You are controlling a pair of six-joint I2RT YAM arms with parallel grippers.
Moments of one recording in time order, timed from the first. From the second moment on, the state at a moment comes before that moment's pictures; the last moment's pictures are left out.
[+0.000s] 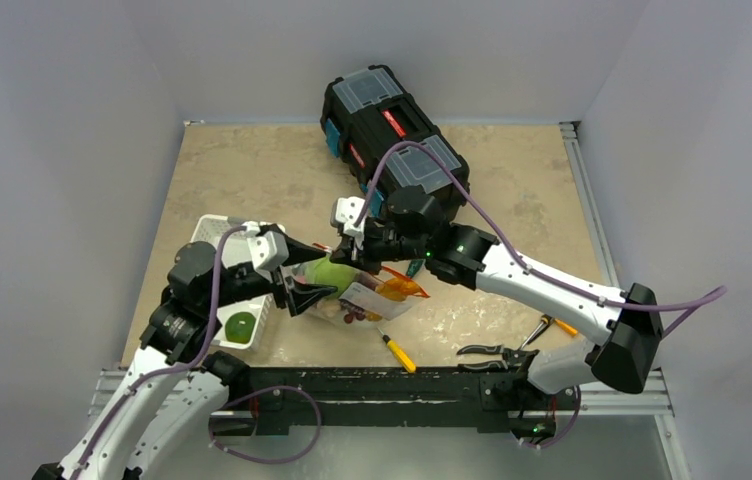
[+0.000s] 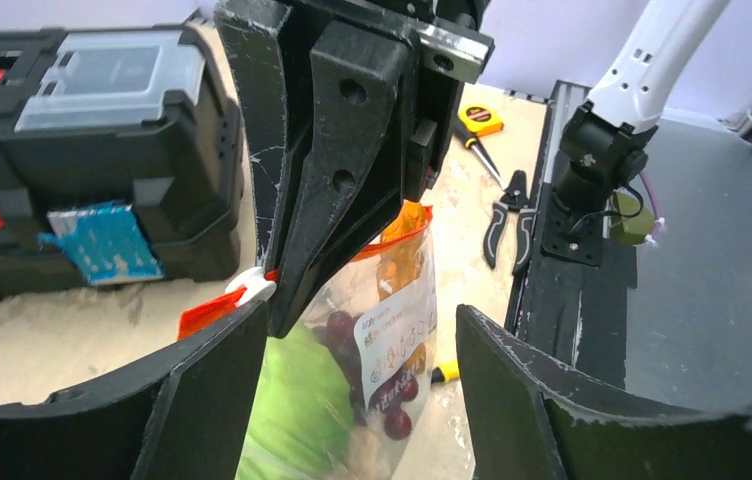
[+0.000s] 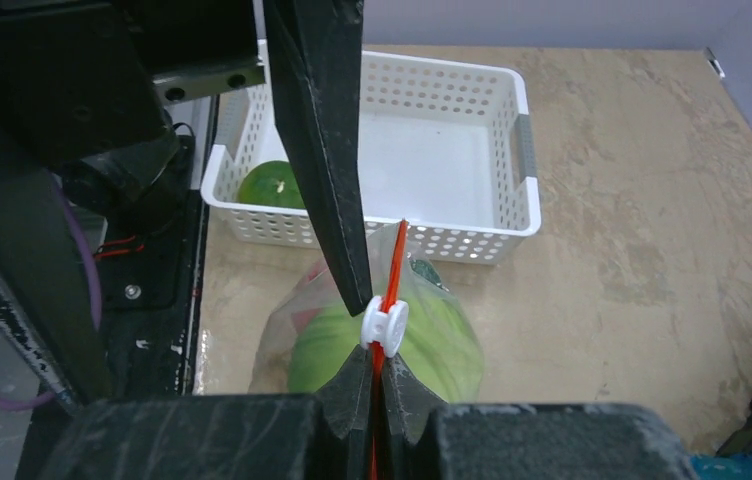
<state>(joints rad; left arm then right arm) -0.46 0.56 0.73 -0.27 0.72 0.02 0.97 1.40 1.22 -0.19 -0.39 -0.27</state>
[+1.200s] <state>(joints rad) -0.46 0.43 0.64 -0.09 0.78 0.00 0.96 1.27 1.13 -0.20 -0.64 -0.39</state>
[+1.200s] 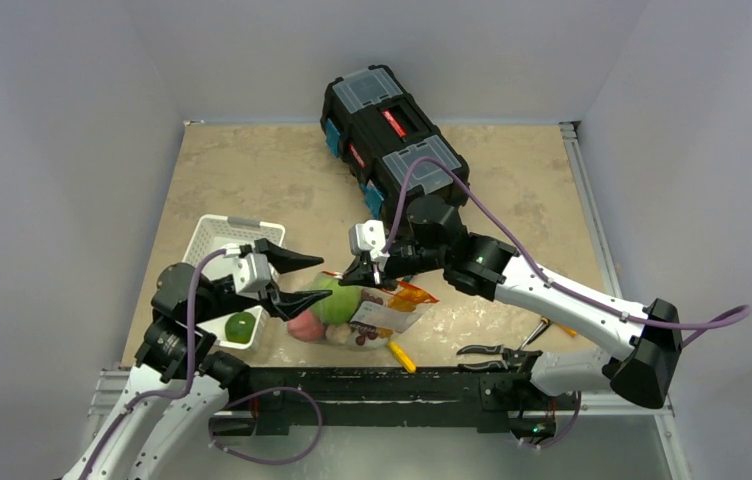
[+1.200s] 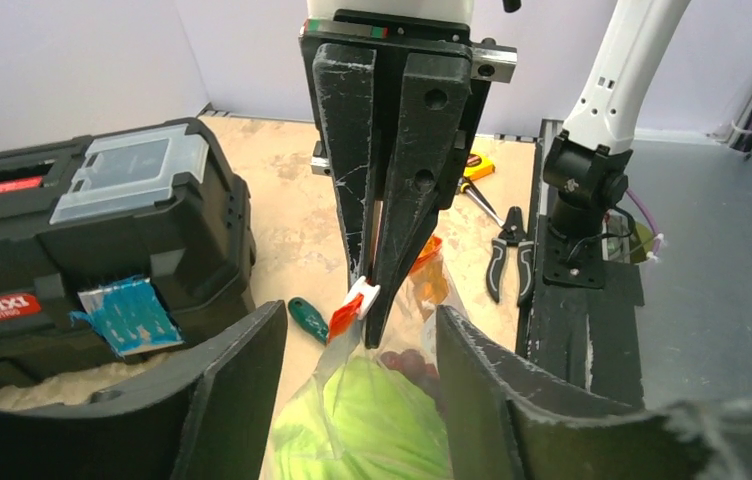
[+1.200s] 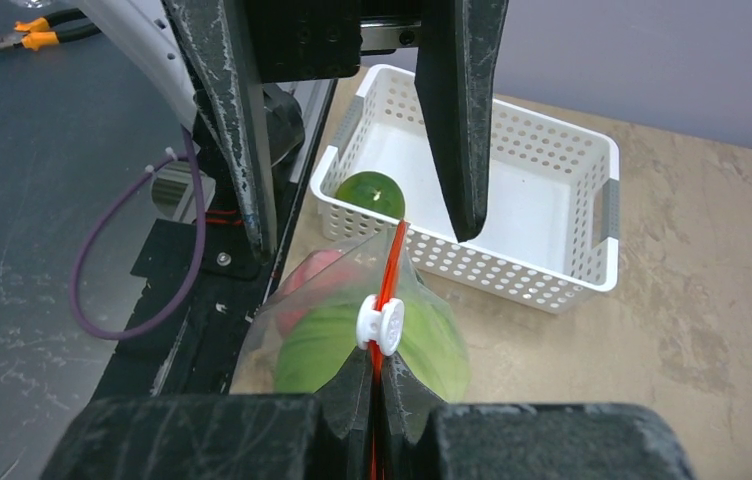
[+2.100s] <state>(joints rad) -0.46 0.52 0.65 -0.09 0.86 0.00 0.96 1.27 1.13 -0.22 -0.65 -0.39</state>
